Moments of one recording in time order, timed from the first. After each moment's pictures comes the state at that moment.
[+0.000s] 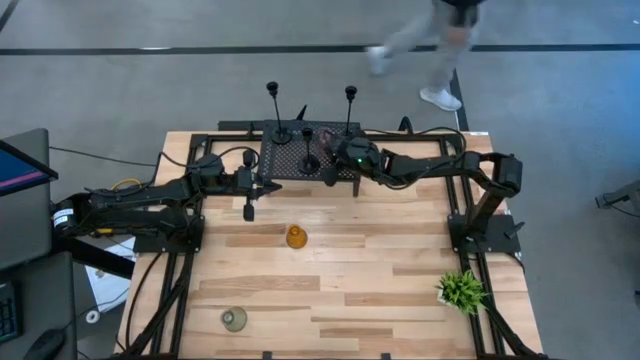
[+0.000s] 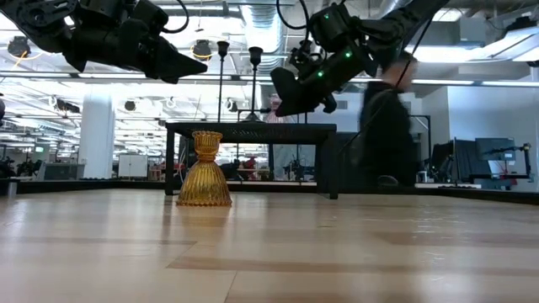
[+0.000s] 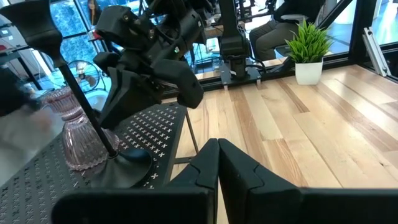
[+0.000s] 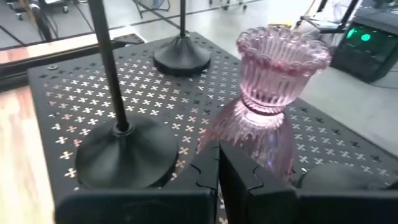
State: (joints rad) left arm 0.38 0.72 0.36 0.39 0.34 0.31; right arm -0.30 1.72 1.04 0.27 0.35 0.09
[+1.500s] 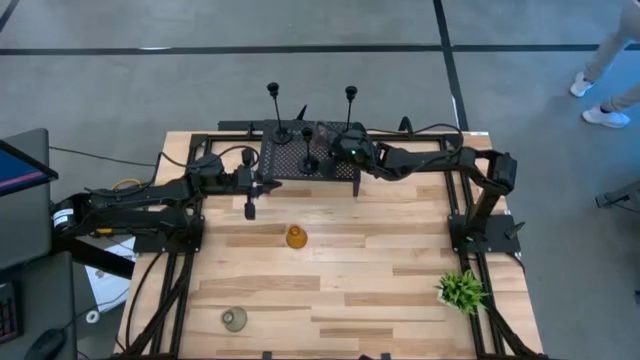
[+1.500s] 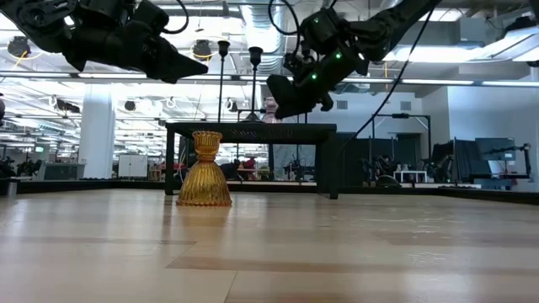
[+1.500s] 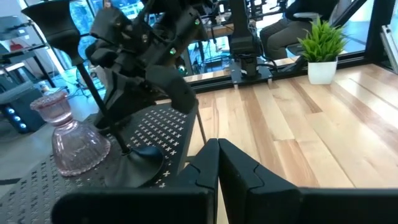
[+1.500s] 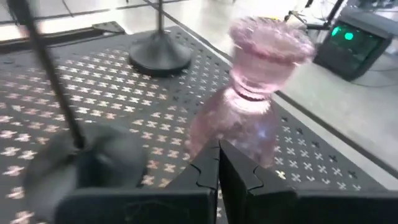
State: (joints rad) left arm 0.38 0.72 0.36 0.40 0.30 0.31; right arm -0.35 1.77 1.14 0.17 0.37 0.04
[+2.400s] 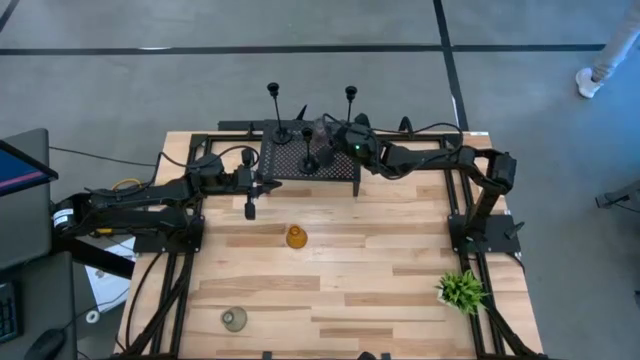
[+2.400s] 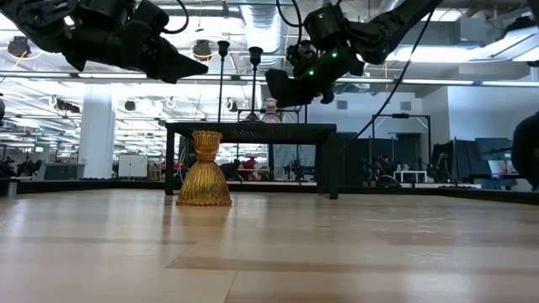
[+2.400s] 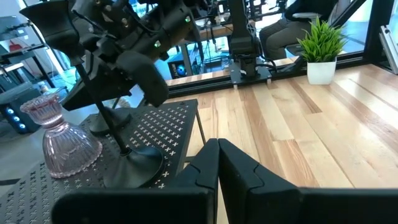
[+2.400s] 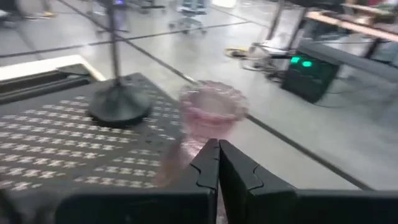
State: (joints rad) left arm 0.38 0.72 0.36 0.40 0.30 0.31; right arm -0.36 1.77 1.14 0.33 0.45 0.00
